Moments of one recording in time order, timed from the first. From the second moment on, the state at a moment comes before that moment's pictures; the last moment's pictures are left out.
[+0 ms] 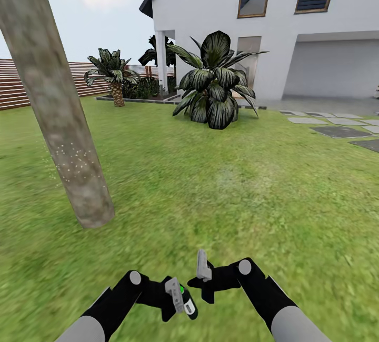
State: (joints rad) left arm -0.54 -0.05 -0.28 -0.61 -0.51 -0.02 -0.95; right arm -0.57 0.06 0.21 -0.69 0.59 -0.23 1.02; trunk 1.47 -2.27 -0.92
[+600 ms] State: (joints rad) left arm -0.54 -0.07 -0.28 -0.61 -0.50 -0.02 -0.95; right arm -0.57 0.06 0.21 -0.68 0.59 -0.23 1.02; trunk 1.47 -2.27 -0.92
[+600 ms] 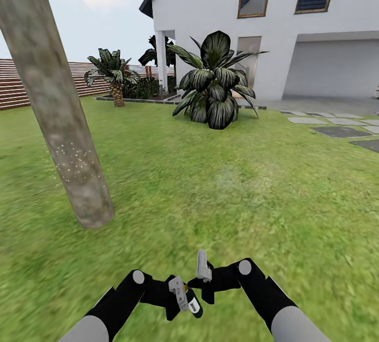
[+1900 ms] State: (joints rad) left arm -0.53 0.21 0.03 -0.30 -0.27 -0.13 -0.46; right arm -0.56 -0.07 0.20 -0.13 0.52 -0.39 0.08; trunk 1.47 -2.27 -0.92
